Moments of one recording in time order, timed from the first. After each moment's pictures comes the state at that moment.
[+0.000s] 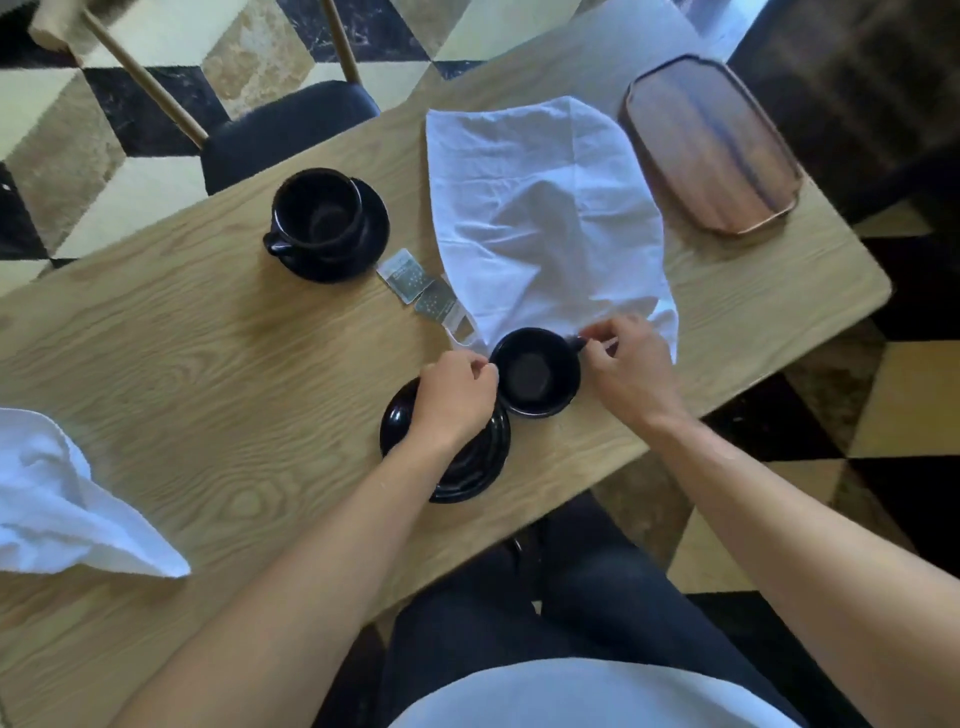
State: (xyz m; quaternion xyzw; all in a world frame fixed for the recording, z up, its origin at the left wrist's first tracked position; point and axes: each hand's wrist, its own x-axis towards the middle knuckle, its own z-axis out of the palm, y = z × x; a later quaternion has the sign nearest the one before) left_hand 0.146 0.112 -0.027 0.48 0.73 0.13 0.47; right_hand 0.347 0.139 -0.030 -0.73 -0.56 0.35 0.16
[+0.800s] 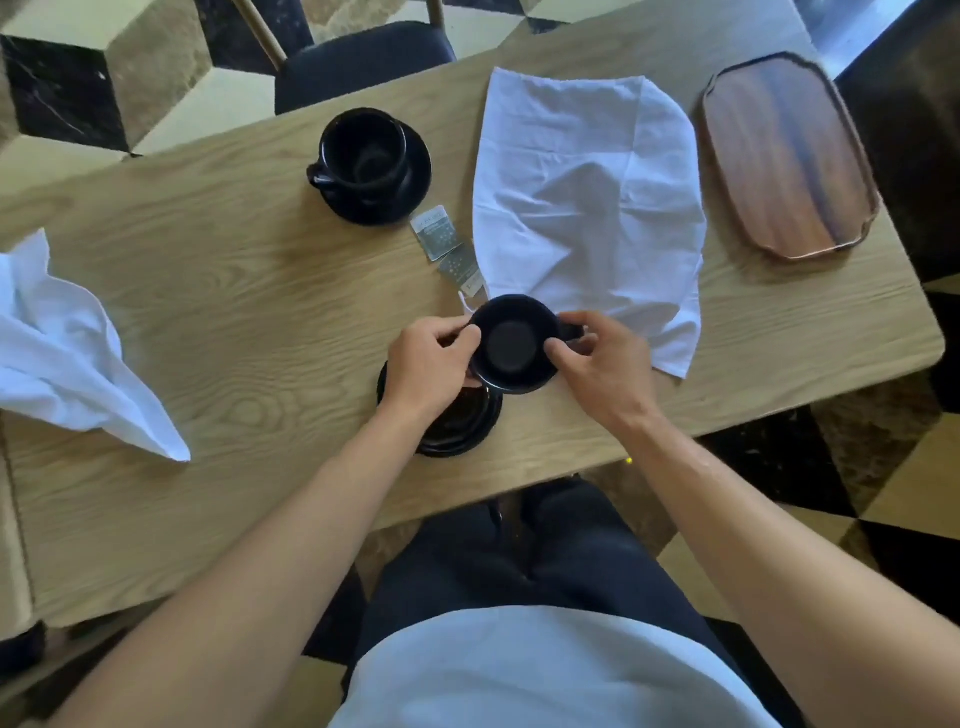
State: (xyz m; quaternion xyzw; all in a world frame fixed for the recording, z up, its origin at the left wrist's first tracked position) left_hand 0.145 0.090 -0.015 0.29 0.75 0.34 0.49; right_hand 0.338 0.136 -0.027 -0.63 -0.59 0.46 0.20
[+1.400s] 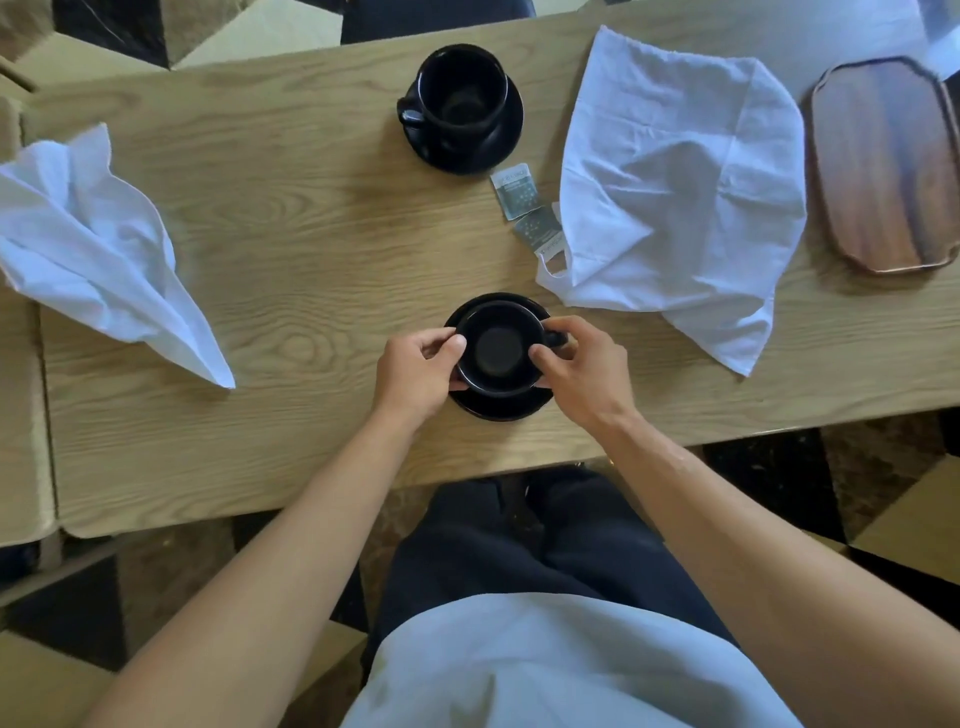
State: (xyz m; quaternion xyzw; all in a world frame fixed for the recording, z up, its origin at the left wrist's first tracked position) left_hand 0.086 0.009 -0.047 0.15 0.77 0.40 0.47; right_hand 0.264 0.083 -0.040 -0.60 -0.58 0.53 0.15
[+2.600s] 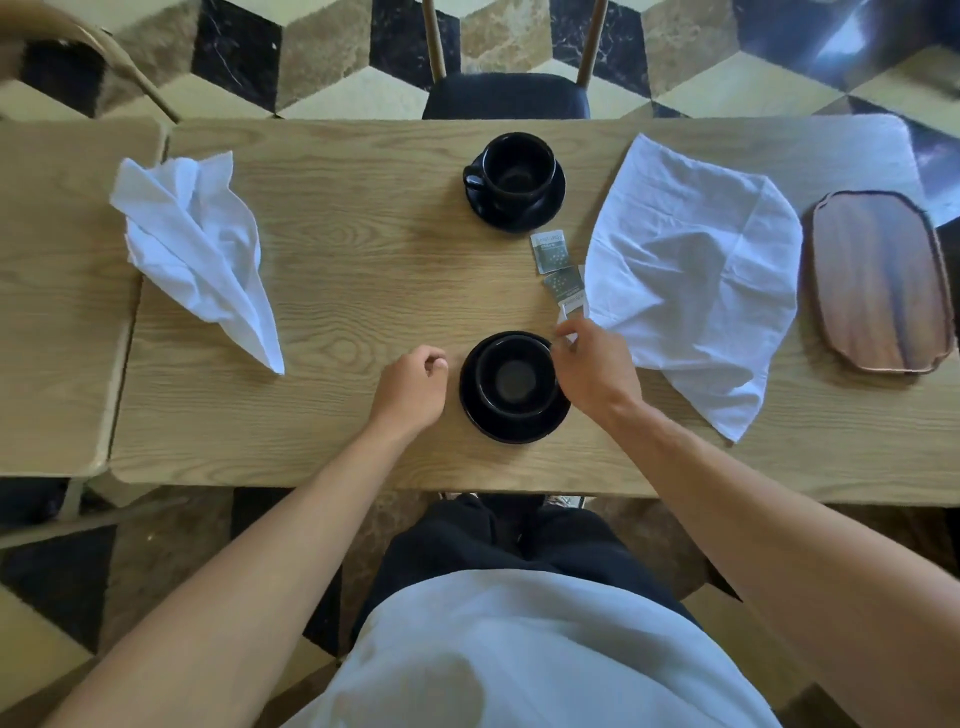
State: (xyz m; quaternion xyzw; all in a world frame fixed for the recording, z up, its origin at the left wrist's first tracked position) left_hand 0.067 -0.014 -0.022 0.28 0.87 0.24 0.34; right_hand 0.244 0.127 -0.003 -0.56 -0.72 0.40 0.01
